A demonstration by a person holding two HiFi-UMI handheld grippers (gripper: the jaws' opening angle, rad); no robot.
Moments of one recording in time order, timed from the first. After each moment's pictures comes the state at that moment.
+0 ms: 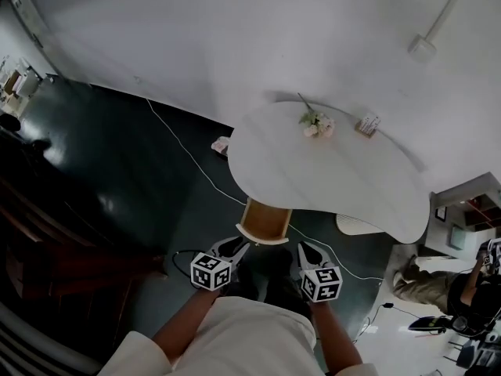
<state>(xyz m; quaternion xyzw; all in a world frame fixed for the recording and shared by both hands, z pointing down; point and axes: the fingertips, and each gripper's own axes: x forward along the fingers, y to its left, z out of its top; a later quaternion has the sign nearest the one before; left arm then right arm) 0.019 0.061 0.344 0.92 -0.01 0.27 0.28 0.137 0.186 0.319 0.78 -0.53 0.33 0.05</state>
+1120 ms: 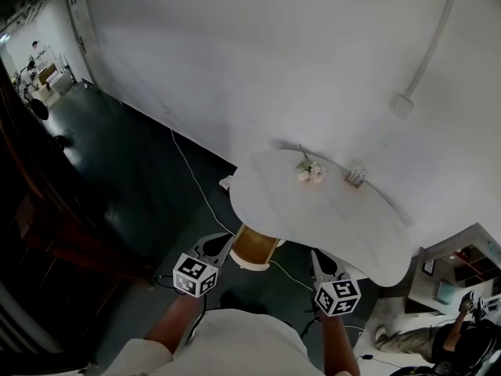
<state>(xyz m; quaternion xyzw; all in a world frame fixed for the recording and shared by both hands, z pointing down) 0.034 0.085 0.126 0.98 -0.10 0.14 0.10 0.198 0.250 0.124 0.76 -0.62 0.19 0.01</state>
